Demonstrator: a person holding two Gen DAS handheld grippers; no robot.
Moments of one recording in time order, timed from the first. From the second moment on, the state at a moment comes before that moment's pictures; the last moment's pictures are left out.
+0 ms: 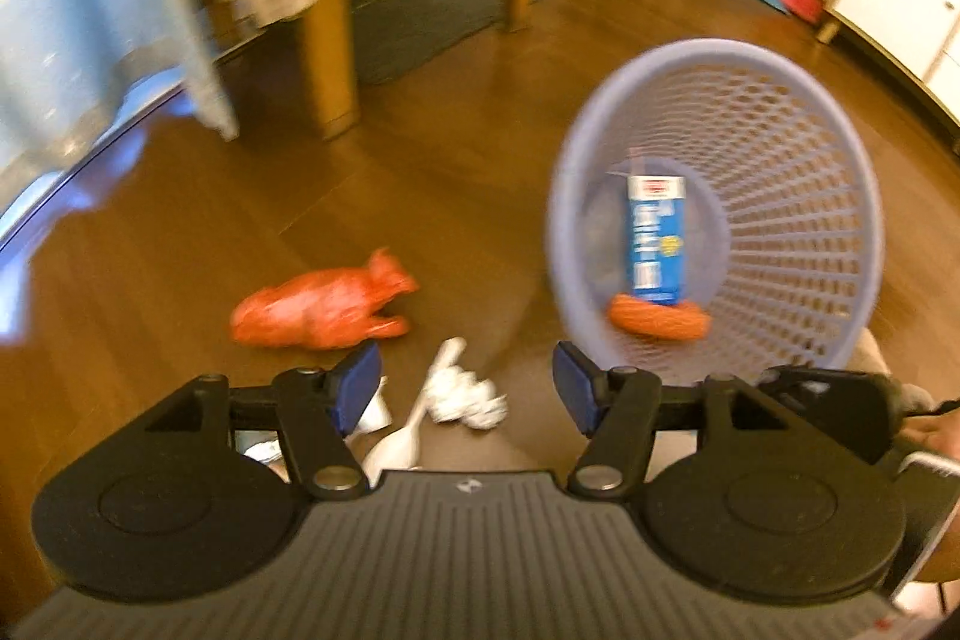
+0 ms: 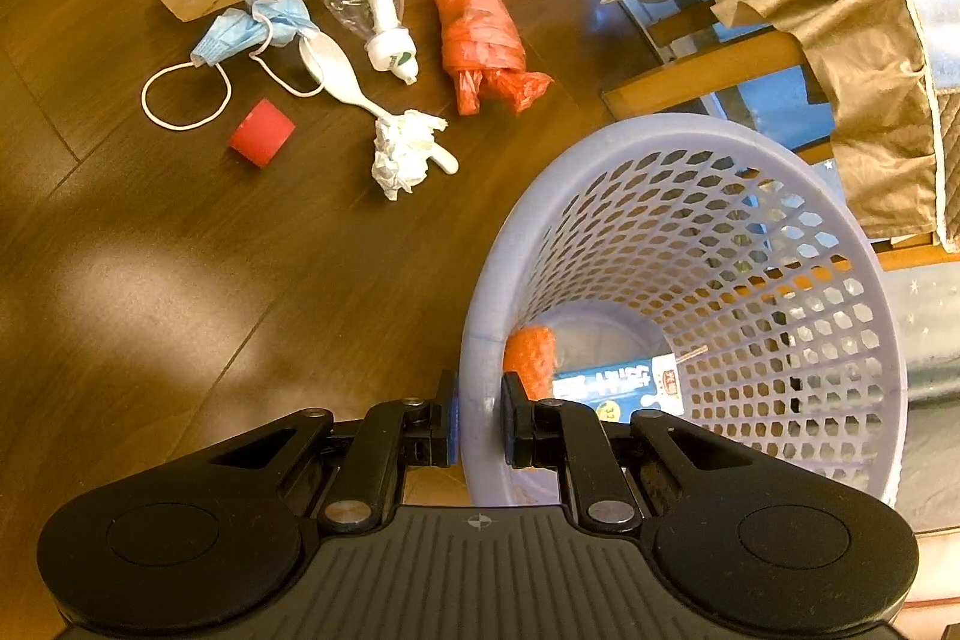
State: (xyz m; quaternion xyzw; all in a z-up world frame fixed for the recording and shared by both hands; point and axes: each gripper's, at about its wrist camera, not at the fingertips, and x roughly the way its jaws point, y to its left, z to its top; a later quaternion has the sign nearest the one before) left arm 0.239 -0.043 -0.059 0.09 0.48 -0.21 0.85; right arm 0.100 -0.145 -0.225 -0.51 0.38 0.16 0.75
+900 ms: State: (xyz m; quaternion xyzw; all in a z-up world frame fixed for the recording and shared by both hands) left arm 0.183 0.035 -0.150 0.14 0.52 -0.16 0.83; right arm 0.106 -0.141 -0.230 -0.51 0.39 0.15 0.75
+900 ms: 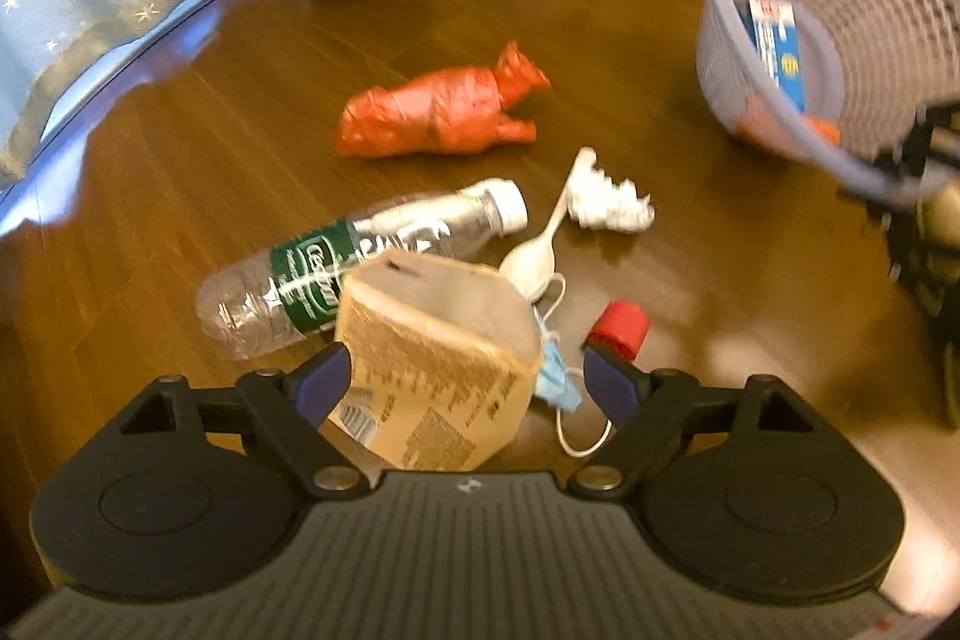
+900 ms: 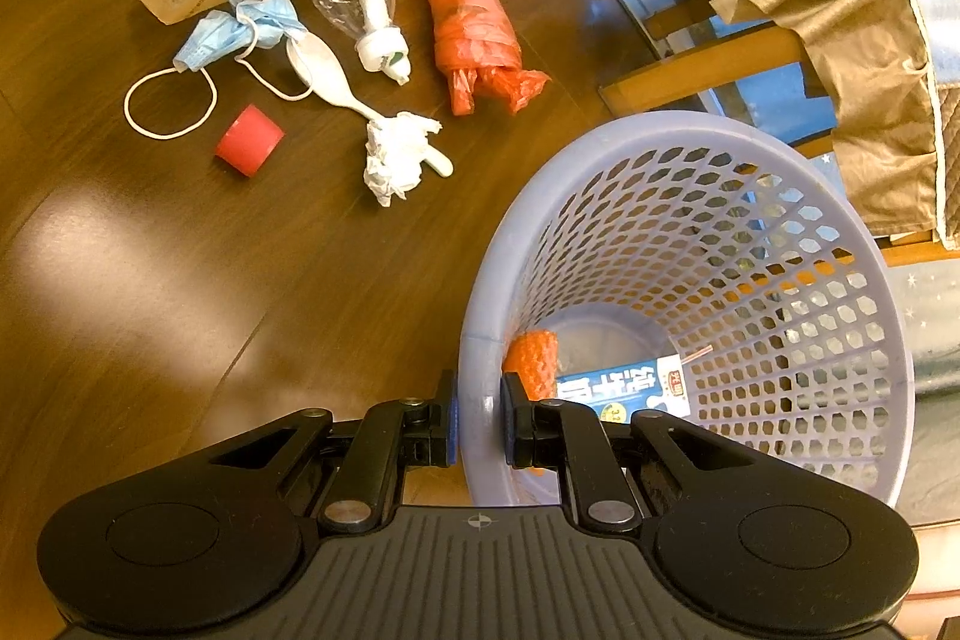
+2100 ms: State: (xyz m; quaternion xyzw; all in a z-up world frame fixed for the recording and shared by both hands) left arm 0.154 0.024 -0.196 0.23 0.51 -0.09 0.82; right arm 0.111 -0.145 -0.233 -0.51 0.39 0.15 0.75
